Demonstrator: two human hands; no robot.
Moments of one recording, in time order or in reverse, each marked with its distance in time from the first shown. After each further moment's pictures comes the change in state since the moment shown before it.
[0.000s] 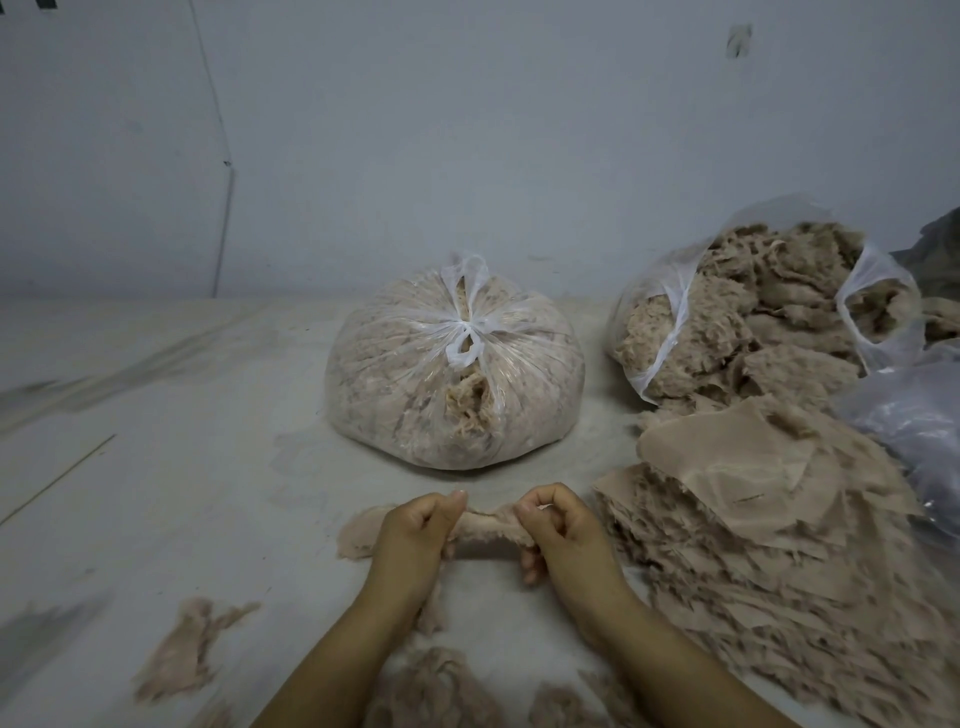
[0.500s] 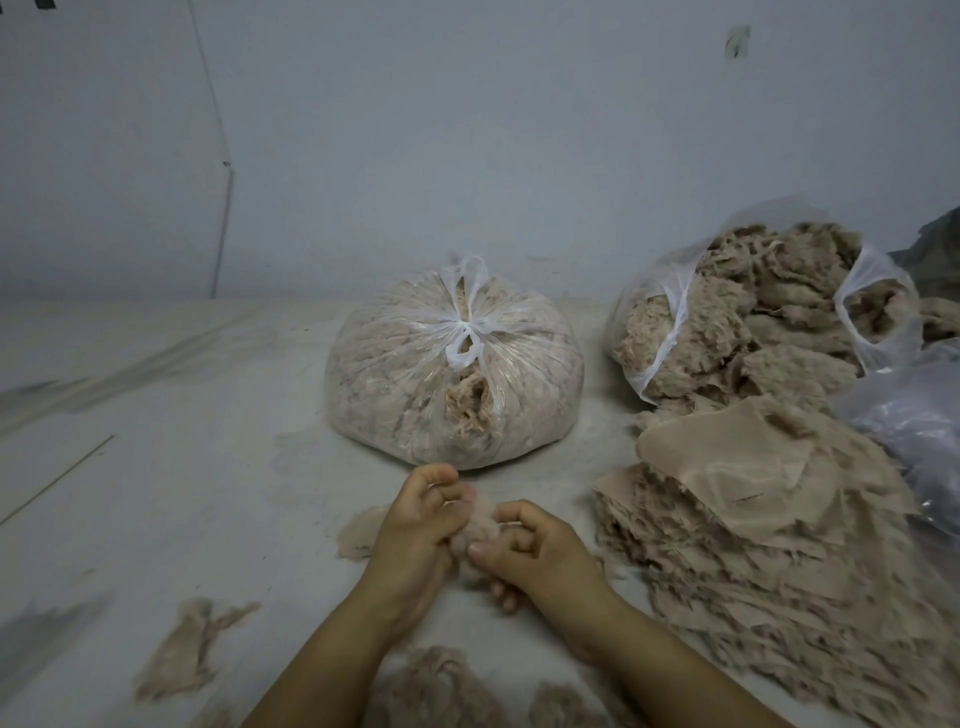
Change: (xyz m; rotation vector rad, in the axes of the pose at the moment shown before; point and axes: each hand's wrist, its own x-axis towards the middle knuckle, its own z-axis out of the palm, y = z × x) left_hand -0.007 0.014 -0.001 -0.628 -0.160 -0.122; right_hand -0.012 -0.012 0.010 0.124 -0.286 0.129
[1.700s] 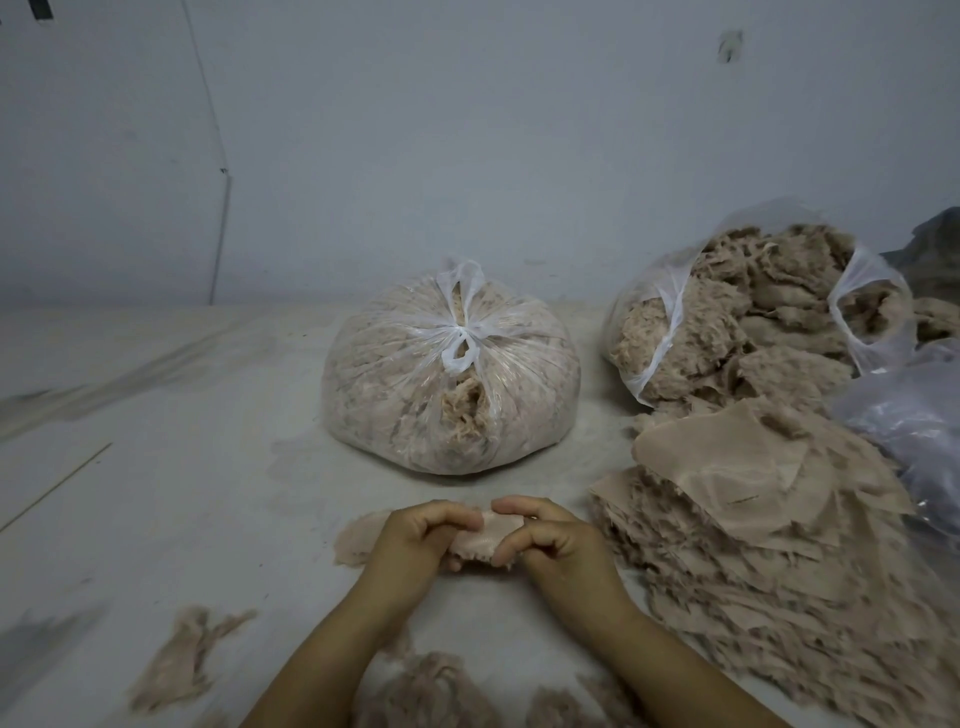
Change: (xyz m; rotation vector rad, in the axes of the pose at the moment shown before) left_hand 0.000 0.001 -0.007 0.535 -0.008 0.010; right_hand 0.006 0.013 -0.019 -0.396 0.180 -0.383
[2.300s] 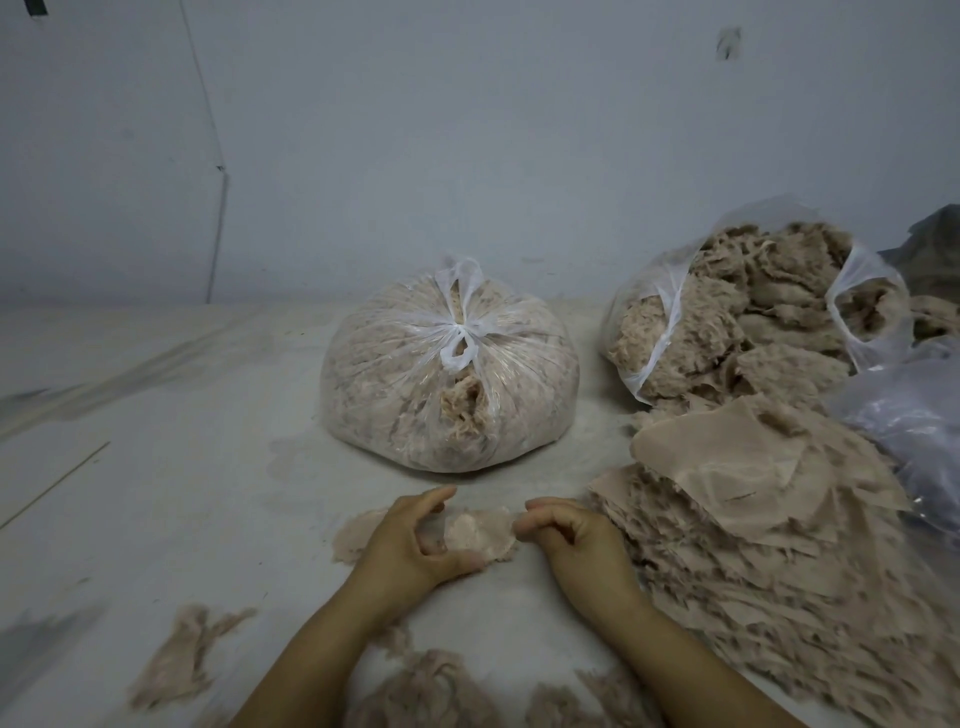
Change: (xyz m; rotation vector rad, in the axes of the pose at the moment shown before) left_hand 0.010 -0.018 -0.016 0.429 -0.024 0.054; right_hand 0.005 0.008 -0.010 -0.087 0.132 0.174
